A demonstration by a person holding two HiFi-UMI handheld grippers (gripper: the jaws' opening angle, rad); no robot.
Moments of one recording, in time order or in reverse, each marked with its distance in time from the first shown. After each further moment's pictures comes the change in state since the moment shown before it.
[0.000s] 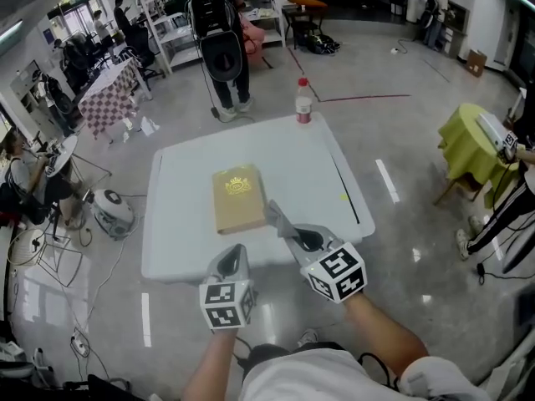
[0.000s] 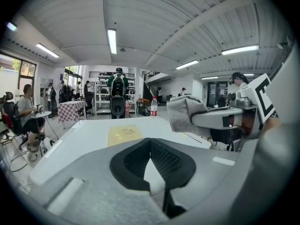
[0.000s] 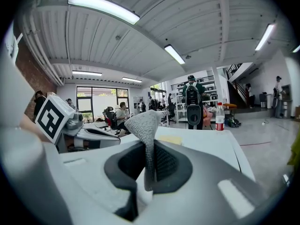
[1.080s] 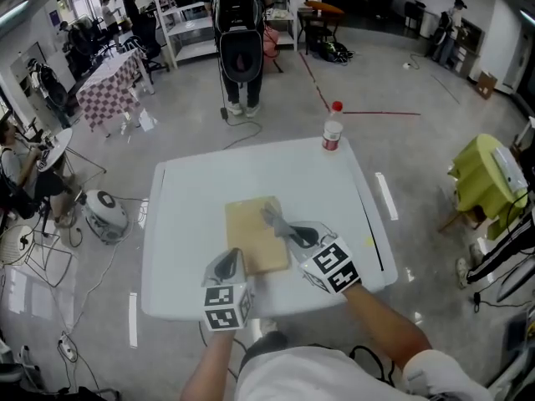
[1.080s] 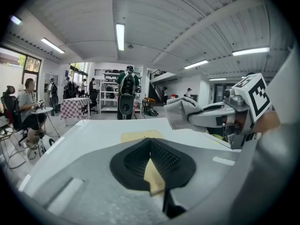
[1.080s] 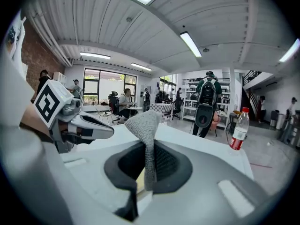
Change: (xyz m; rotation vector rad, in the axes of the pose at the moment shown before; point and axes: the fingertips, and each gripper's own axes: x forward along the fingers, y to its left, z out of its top) left arm 0.135 0.124 0.017 -0.054 0.005 0.048; right arm 0.185 -0.081 0.015 -0.195 0.121 0.057
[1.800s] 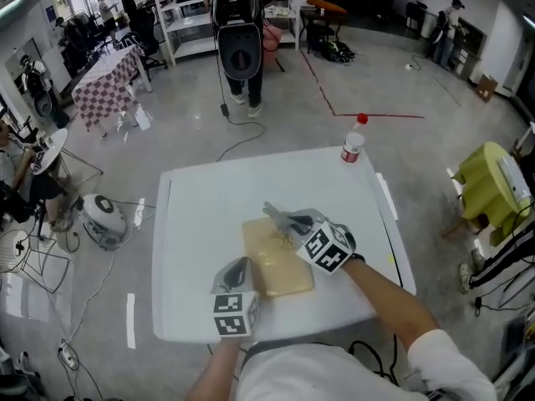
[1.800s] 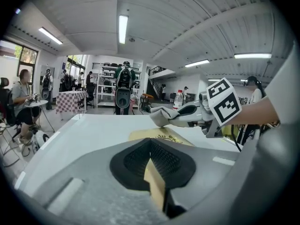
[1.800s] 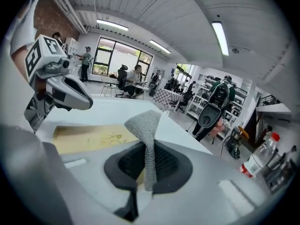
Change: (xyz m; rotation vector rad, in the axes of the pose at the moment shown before) left arm 0.055 0.059 -0.003 -0.027 0.040 -0.058; right arm 0.134 -0.051 -0.015 -0.306 0.227 0.026
